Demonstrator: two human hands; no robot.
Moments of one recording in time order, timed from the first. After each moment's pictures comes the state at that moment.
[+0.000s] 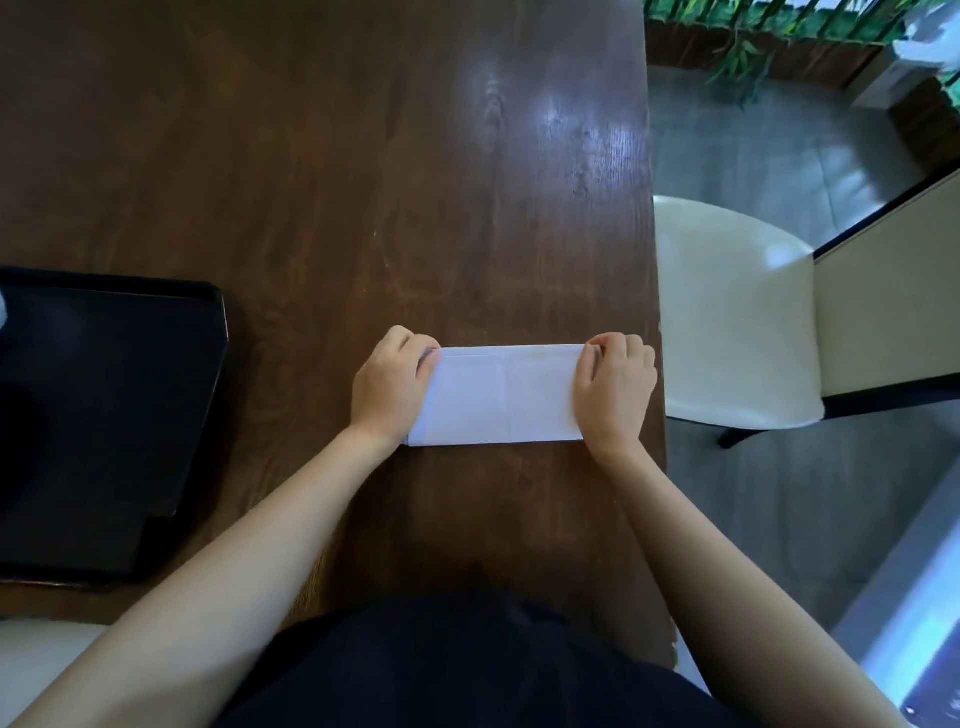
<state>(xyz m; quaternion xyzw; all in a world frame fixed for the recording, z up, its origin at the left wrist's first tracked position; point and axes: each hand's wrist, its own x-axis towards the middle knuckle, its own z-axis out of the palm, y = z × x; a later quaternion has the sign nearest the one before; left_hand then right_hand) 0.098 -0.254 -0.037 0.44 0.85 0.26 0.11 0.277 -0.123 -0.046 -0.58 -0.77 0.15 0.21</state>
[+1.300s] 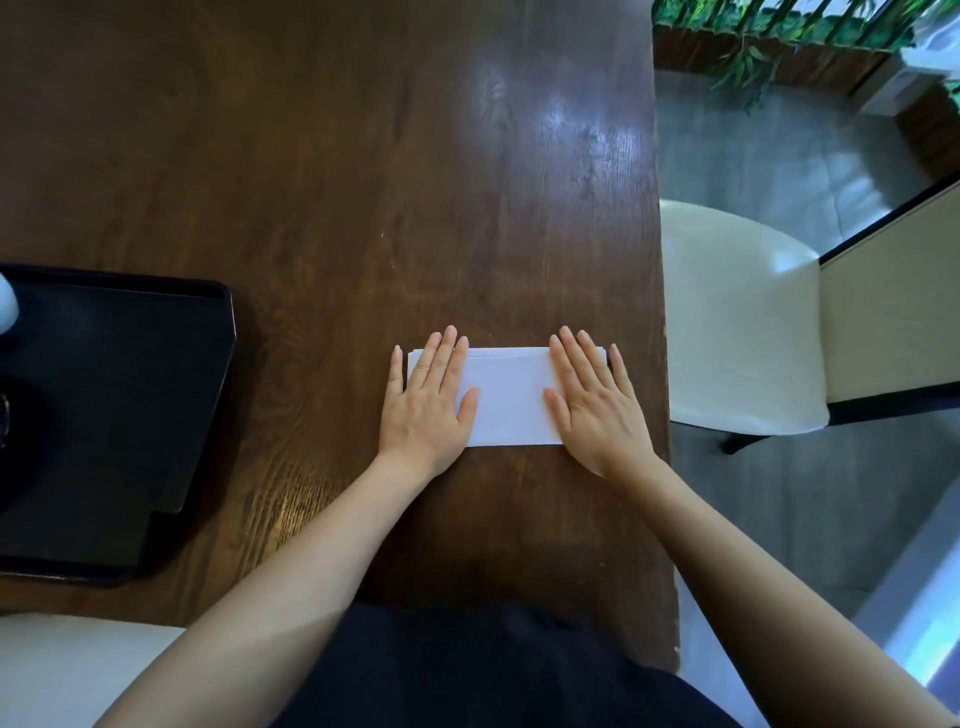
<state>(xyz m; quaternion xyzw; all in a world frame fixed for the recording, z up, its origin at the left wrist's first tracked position) 0.130 -0.261 -0.061 0.52 0.85 0.02 0.08 0.298 -0.132 -0.055 -0.34 -0.93 0.09 -0.05</state>
